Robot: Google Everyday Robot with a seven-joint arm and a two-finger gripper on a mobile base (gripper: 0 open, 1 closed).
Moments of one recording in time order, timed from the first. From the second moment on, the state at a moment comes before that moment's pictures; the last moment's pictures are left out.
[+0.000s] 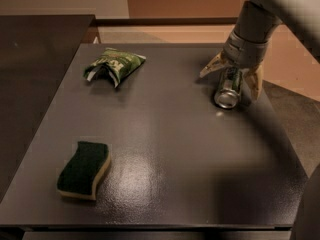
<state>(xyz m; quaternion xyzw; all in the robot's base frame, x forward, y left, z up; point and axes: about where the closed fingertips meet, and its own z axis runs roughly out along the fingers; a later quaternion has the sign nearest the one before) 0.589 -0.203 0.846 -0.95 0.31 0.01 0.06</state>
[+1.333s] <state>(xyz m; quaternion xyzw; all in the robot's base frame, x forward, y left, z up) 0.577 -0.189 0.872 -0.96 0.27 -0.04 0.10</state>
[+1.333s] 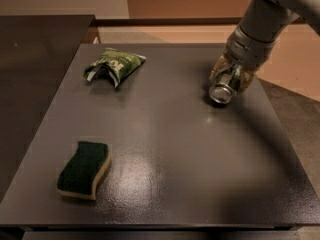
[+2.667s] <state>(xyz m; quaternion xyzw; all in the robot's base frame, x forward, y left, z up) 0.556 -0.151 0.905 -0.92 0.24 -0.24 0.21</state>
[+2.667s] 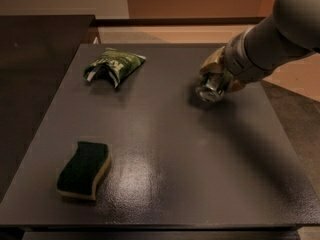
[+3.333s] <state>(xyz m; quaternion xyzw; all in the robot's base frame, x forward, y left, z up) 0.558 -0.147 0.910 -0.92 0.22 -0.25 0.21</state>
